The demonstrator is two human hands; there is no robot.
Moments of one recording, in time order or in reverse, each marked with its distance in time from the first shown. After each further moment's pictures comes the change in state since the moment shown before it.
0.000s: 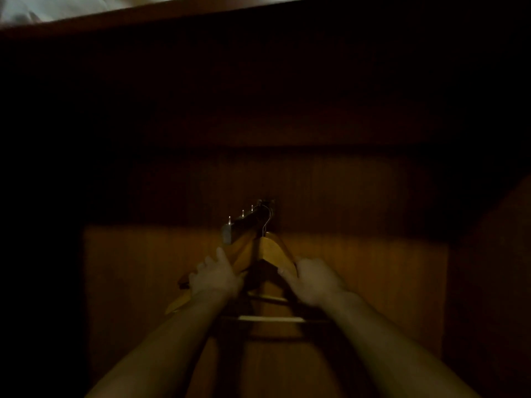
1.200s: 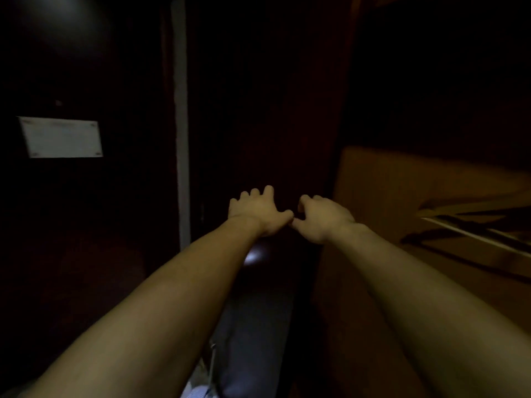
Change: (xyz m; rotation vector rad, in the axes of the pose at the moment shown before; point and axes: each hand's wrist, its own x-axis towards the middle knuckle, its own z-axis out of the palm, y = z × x) left_hand -0.272 -0.344 -0.211 0.252 0.086 -0.425; right_hand -0.188 -0.422 0.116 -0.073 -0.218 -0.672
